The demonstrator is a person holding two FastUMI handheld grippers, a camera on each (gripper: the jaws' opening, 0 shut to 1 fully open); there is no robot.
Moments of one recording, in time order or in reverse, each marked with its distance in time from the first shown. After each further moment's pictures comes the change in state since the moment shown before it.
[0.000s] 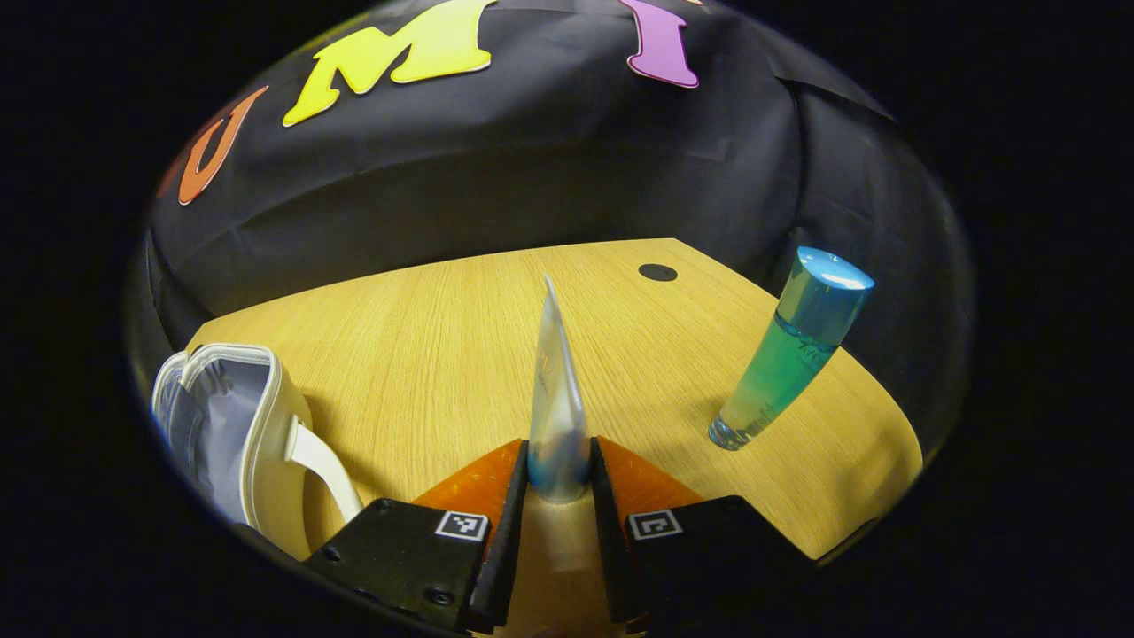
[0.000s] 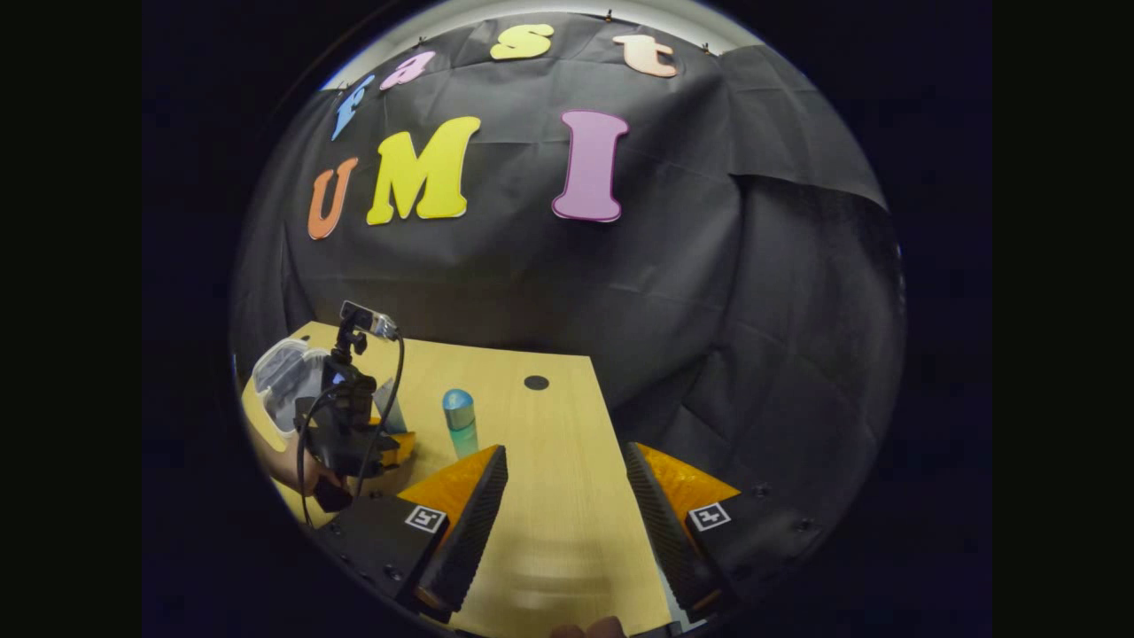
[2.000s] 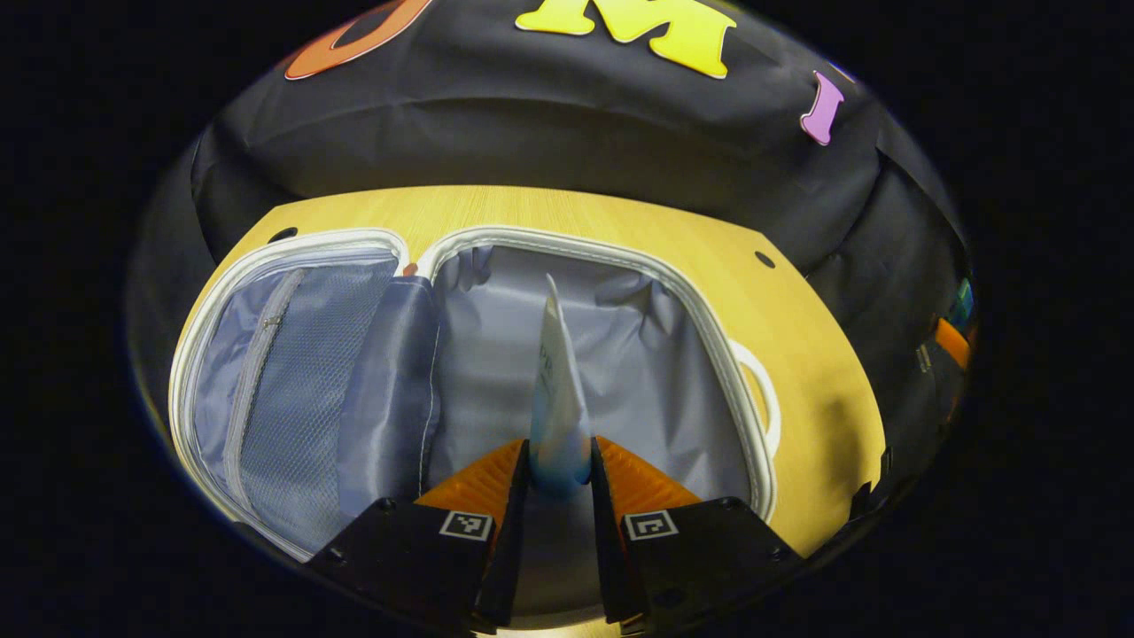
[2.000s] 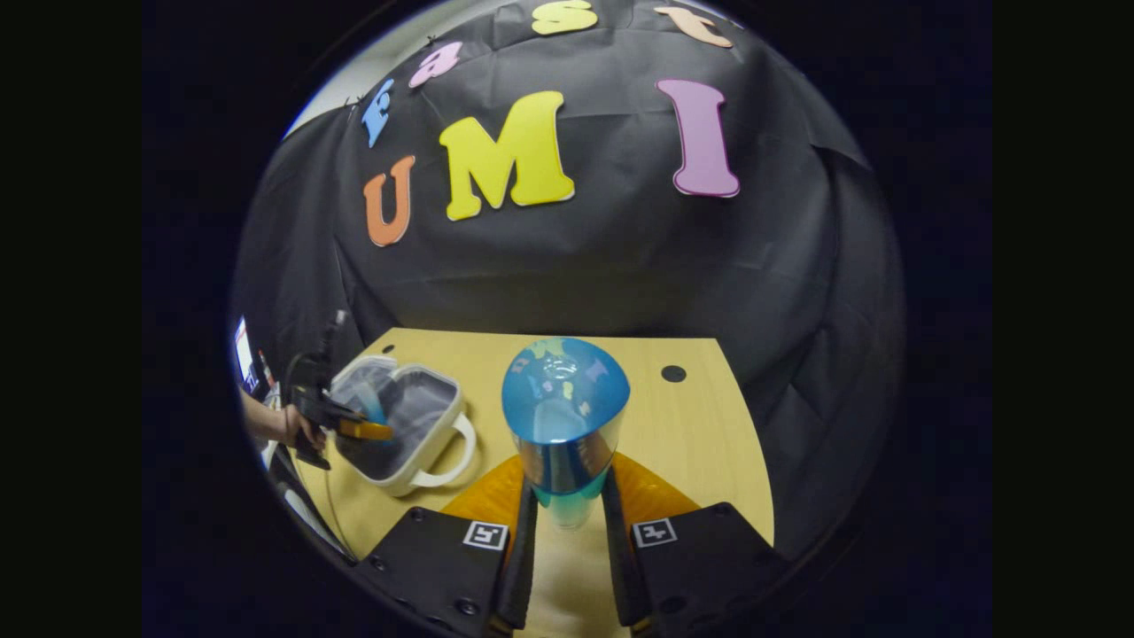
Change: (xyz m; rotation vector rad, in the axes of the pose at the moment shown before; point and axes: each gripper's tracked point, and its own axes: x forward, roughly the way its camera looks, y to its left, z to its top) left arm -0.141 0.253 -0.085 -0.248 0.278 -0.051; right arm -0.018 0.163 0.039 0.069 0.118 0.345
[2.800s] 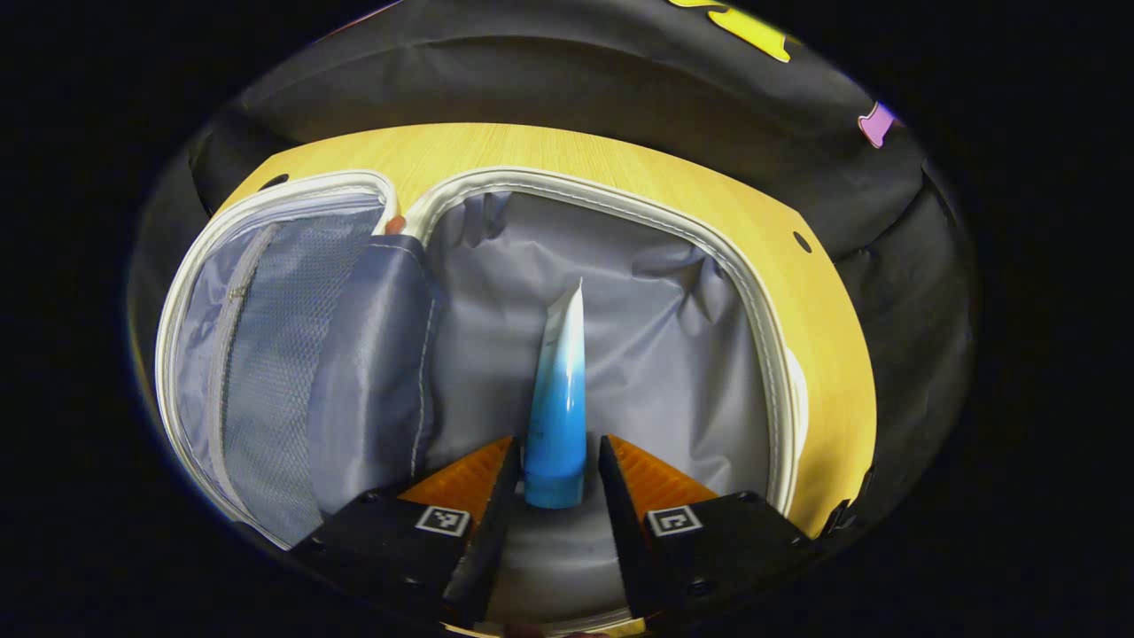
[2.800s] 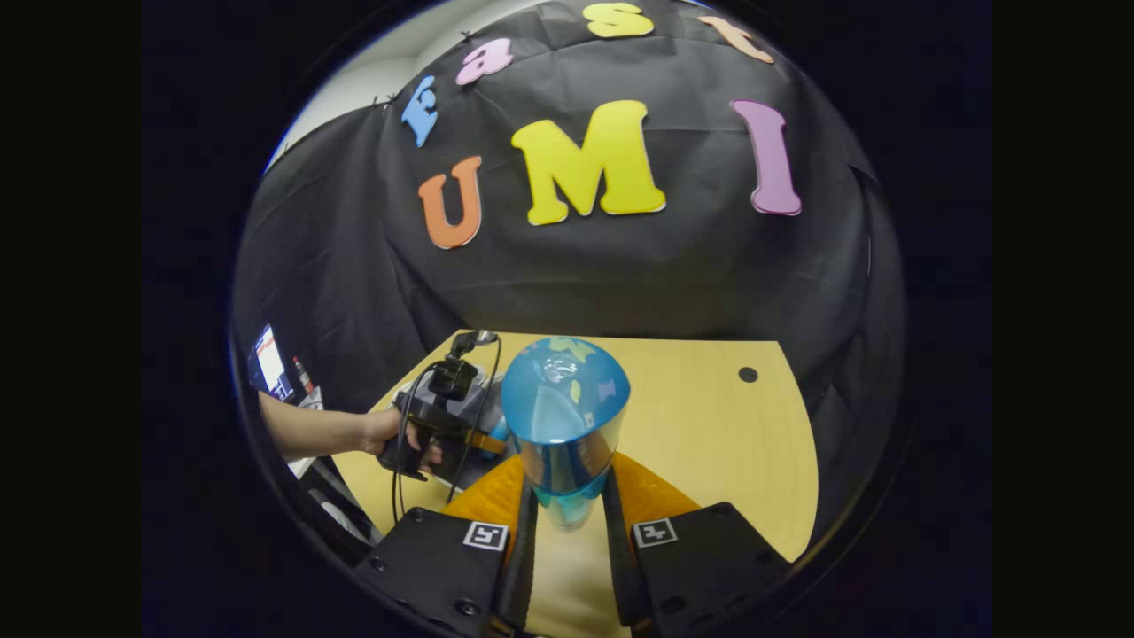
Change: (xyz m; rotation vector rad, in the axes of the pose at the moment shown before) left arm 0.012 0.002 -0.007 -0.104 0.184 0.019; right arm -0.020 0.146 0.002 -0.048 0.051 0.180
